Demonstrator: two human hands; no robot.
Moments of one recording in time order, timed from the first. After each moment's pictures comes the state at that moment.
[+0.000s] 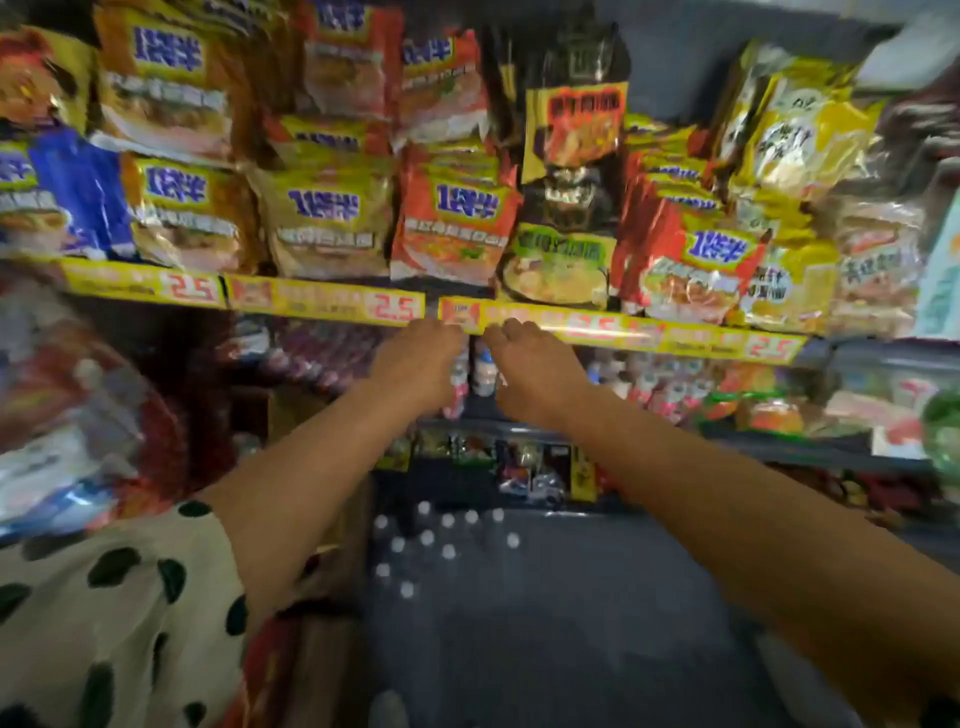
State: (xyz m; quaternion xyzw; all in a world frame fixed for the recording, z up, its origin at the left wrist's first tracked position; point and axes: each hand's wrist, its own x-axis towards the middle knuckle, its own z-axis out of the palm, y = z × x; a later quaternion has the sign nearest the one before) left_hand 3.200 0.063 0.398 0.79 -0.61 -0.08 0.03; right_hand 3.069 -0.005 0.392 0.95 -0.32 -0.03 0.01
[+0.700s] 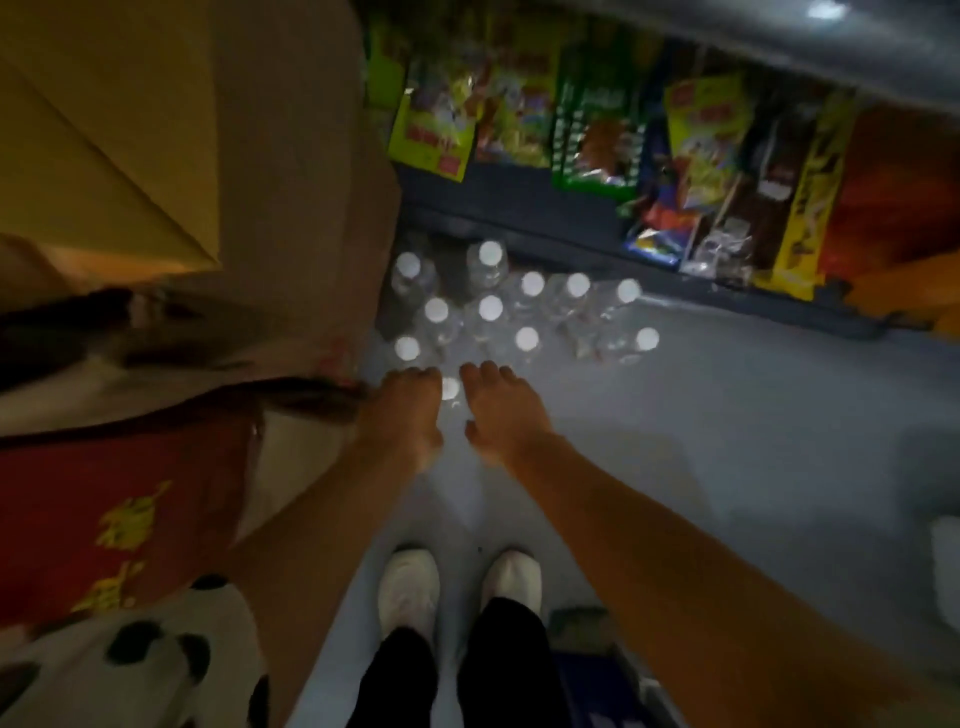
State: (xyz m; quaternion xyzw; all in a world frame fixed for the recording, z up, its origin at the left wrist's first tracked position) left_hand 3.209 0.193 -0.201 0.81 -0.45 -0.35 -0.12; right_hand 3.112 0.119 -0.237 0.90 -0.28 -0.25 -0.22
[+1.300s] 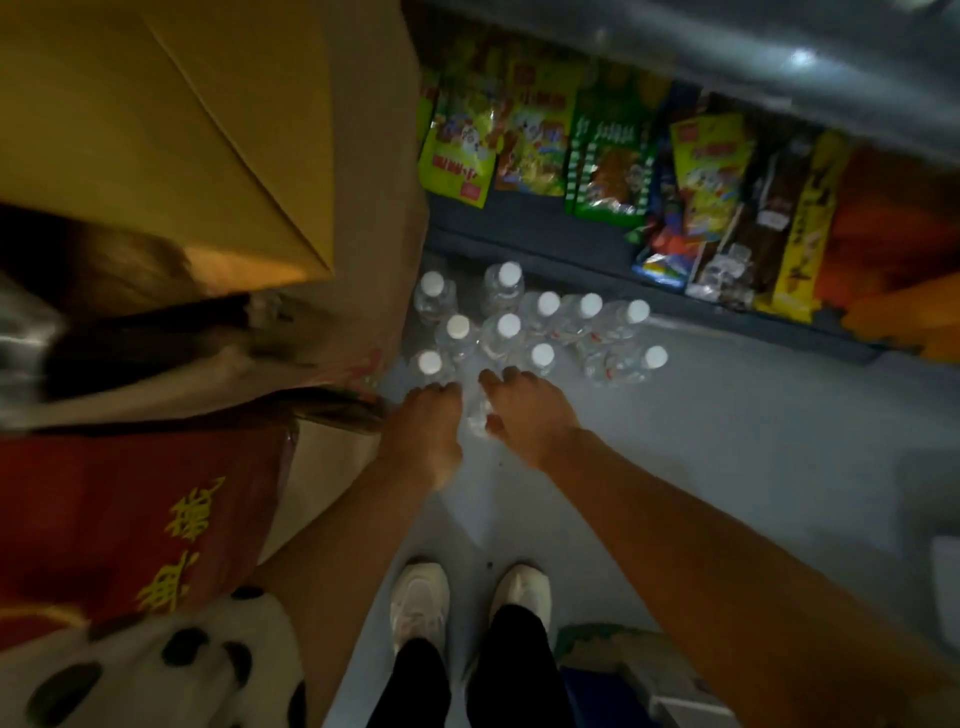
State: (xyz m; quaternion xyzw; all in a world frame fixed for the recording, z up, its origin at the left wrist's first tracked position) left_hand 3.214 0.210 -0.185 0.81 -0.45 -0.37 -0.04; right_hand 3.118 0.109 -0.204 0.93 -0.23 -0.24 -0.18
